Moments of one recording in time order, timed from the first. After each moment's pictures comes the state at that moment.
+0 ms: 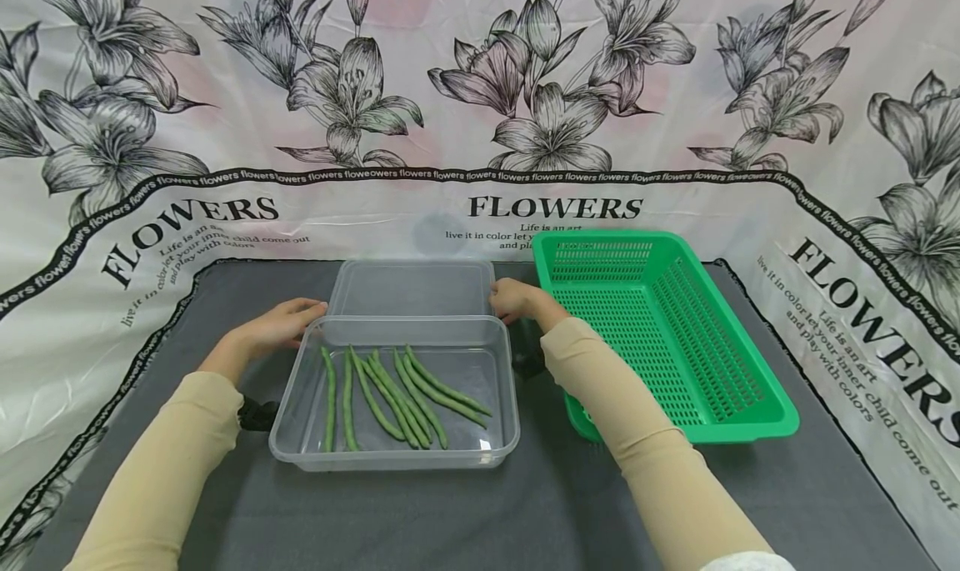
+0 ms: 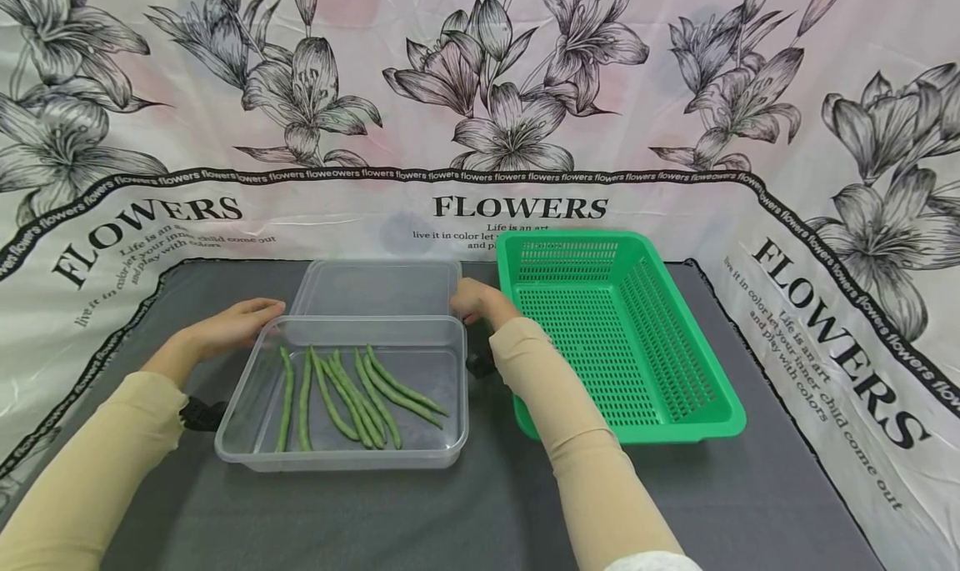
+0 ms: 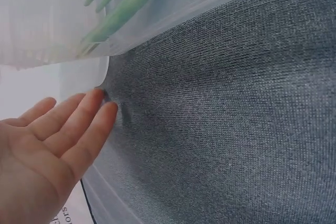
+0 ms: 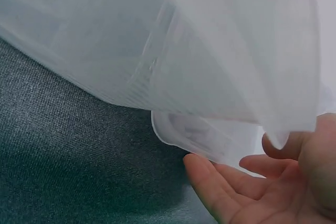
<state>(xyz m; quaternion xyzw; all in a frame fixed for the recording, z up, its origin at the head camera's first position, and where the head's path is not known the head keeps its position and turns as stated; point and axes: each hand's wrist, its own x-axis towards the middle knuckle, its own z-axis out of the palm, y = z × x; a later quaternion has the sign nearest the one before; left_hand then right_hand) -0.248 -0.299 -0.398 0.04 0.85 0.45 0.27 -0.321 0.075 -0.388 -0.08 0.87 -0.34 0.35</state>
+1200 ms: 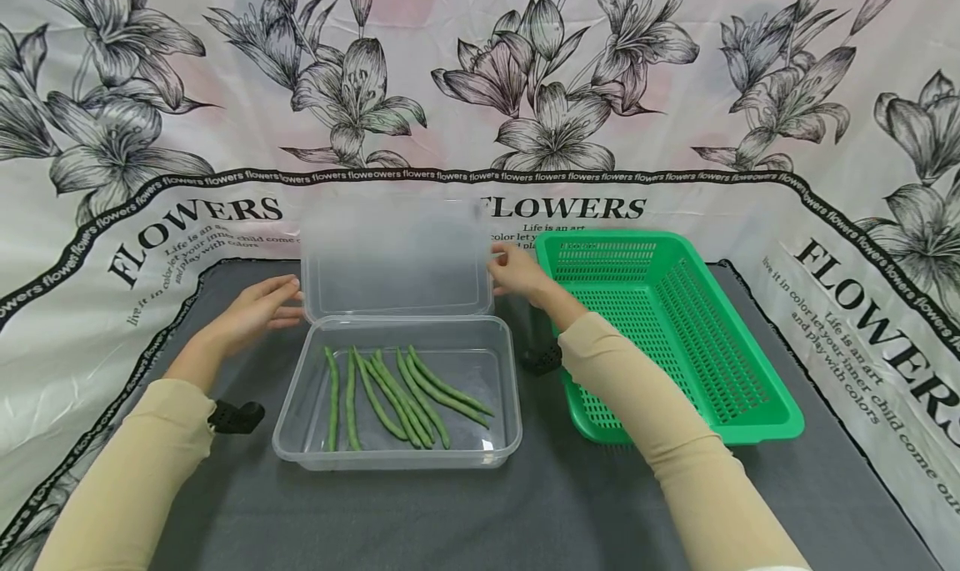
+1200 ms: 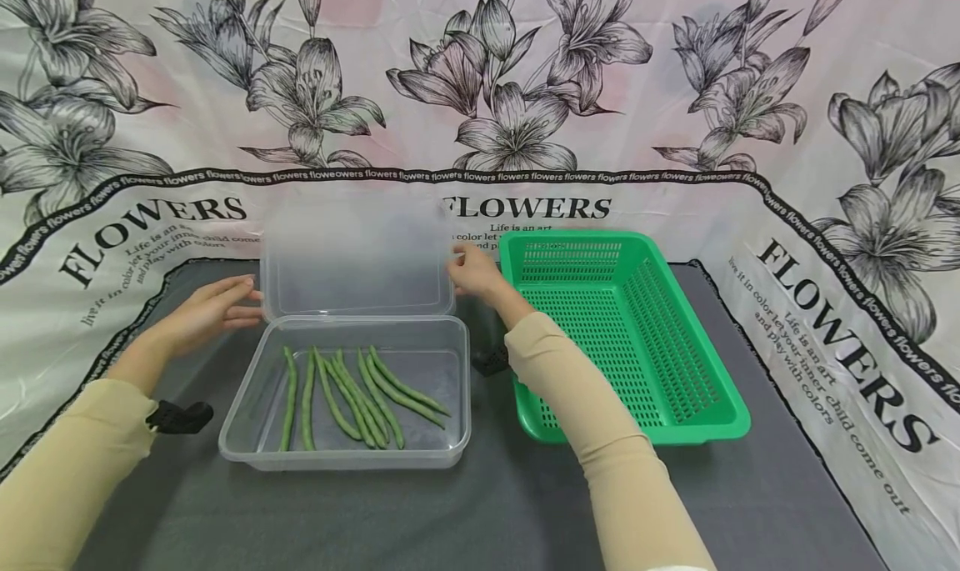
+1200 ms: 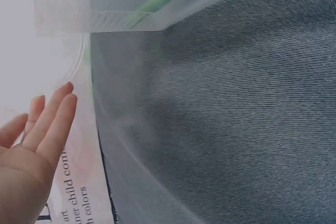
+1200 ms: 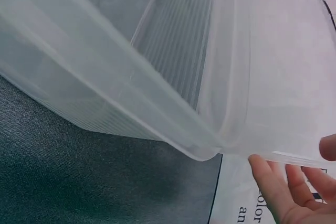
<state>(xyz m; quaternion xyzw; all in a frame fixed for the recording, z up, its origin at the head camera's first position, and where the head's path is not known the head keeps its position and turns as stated) -0.231 -0.314 -0.368 0.03 0.83 0.53 0.16 -0.318 0.074 -0.358 -0.08 0.84 -0.50 0.18</state>
